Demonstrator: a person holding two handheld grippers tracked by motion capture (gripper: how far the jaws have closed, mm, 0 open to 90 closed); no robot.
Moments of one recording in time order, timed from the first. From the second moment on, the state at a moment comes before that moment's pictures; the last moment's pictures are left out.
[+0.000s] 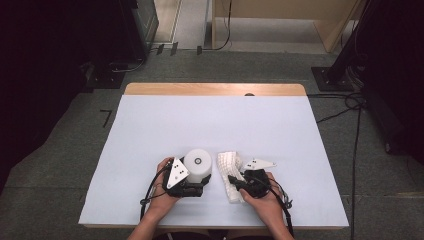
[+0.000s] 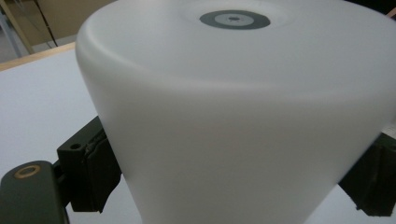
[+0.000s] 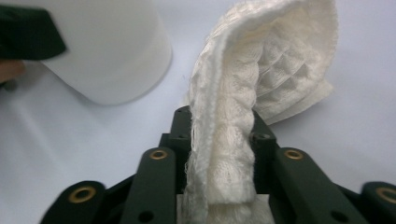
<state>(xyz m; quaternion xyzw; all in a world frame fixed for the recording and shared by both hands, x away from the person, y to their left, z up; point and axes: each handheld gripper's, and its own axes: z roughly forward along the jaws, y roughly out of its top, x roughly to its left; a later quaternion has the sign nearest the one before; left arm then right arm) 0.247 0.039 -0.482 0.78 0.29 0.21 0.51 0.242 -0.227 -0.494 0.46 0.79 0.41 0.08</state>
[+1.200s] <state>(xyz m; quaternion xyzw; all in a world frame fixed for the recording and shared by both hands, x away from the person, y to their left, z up) 0.232 0.039 -0.461 0.74 0.33 0.21 0.54 0.224 -0.204 -0.475 0.43 0.76 0.47 0.12</state>
